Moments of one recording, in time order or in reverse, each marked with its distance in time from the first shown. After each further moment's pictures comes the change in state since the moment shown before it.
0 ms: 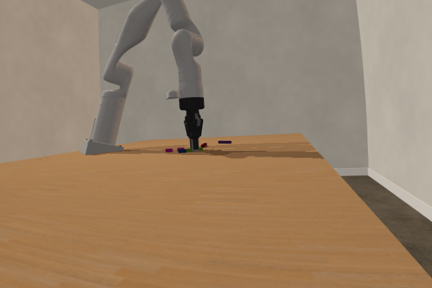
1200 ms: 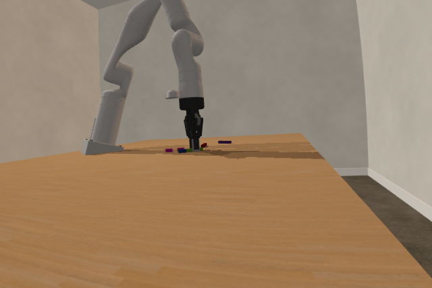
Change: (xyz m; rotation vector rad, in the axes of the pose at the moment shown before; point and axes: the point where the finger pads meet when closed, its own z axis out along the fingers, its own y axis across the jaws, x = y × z) arm 0.000 0.000 0.000 0.000 0.000 0.000
